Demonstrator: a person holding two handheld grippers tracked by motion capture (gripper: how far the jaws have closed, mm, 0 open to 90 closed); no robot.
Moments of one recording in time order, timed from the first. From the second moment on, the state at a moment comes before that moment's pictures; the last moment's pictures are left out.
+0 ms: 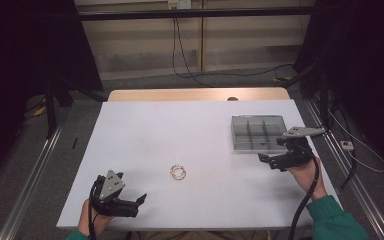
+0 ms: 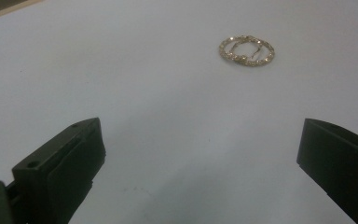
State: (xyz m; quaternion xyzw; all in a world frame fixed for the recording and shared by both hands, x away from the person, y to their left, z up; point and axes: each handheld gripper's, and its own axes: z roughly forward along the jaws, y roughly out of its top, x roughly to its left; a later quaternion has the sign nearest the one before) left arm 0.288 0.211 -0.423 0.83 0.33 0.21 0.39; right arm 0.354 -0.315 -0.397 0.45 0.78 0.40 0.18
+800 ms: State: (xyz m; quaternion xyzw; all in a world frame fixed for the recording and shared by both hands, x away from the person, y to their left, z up) left arm 0.289 0.212 -0.424 0.83 0.33 0.22 0.39; right arm 0.407 -0.366 -0.391 0.52 0.74 0.35 0.24
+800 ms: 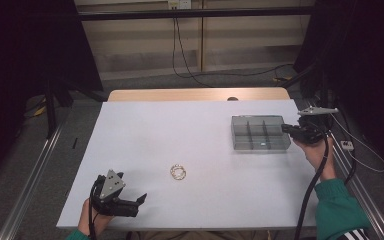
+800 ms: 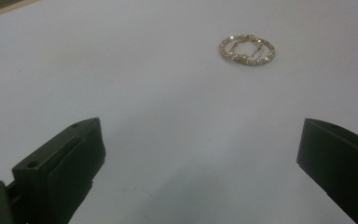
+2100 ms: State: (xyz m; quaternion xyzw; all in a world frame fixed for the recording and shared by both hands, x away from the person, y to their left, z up) left arm 0.290 0.212 -0.425 0.83 0.33 0.22 0.39; right arm 0.438 -0.385 -0.432 0.60 0.71 0.28 0.24
